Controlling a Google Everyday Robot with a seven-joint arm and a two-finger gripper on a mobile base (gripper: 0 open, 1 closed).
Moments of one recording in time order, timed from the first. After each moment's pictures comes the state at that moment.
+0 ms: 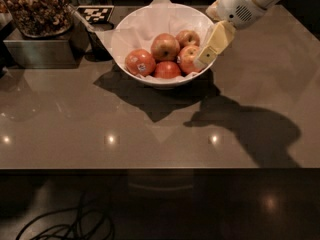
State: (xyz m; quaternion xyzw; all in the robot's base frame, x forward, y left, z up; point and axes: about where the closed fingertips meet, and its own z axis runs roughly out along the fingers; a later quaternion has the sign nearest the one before) arm 0.619 -0.109 0.970 -0.59 0.74 0.12 0.31
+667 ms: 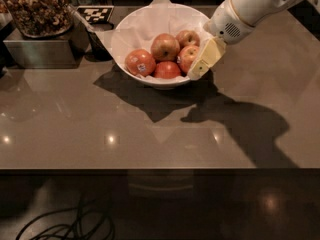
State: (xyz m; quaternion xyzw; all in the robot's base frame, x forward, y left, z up) arm 0.626 -0.109 0.930 -0.56 0.76 0.12 0.29
